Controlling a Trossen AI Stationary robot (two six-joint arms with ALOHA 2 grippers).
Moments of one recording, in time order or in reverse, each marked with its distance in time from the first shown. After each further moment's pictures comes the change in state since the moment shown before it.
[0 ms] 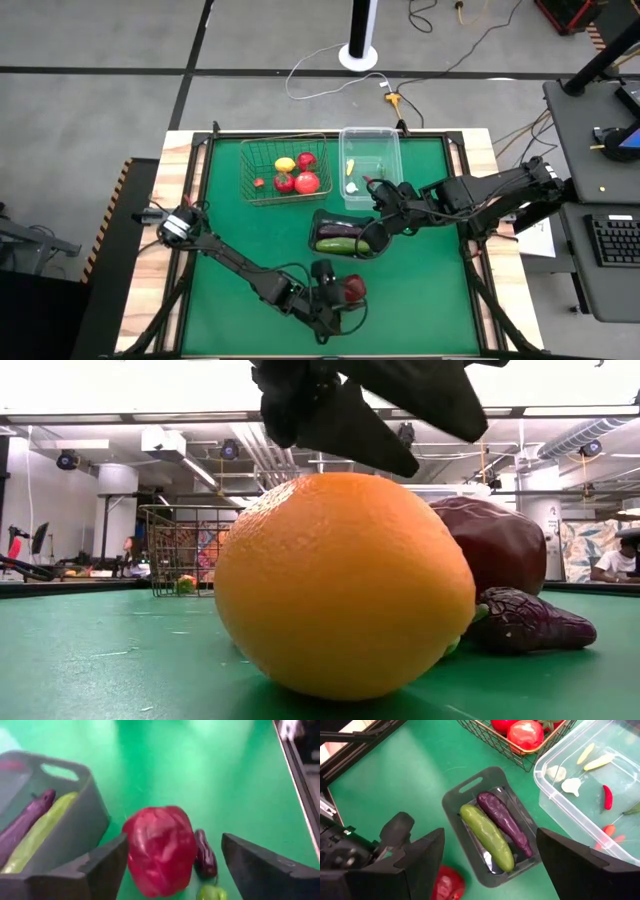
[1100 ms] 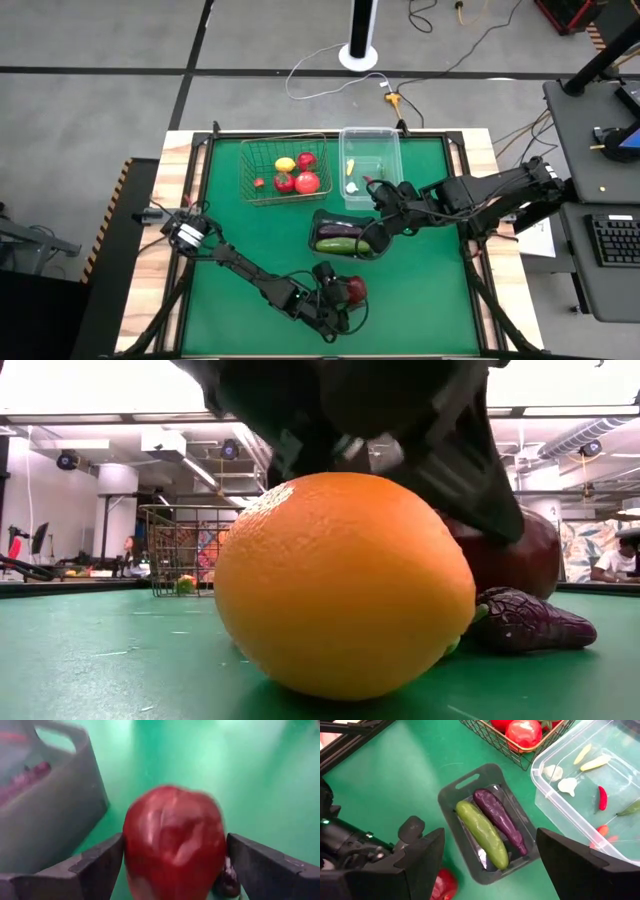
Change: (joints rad) left arm 0.001 0.133 0.002 0.111 -0.095 -0.115; right arm 0.000 0.000 -0.002 -0.018 -0.003 -0.030
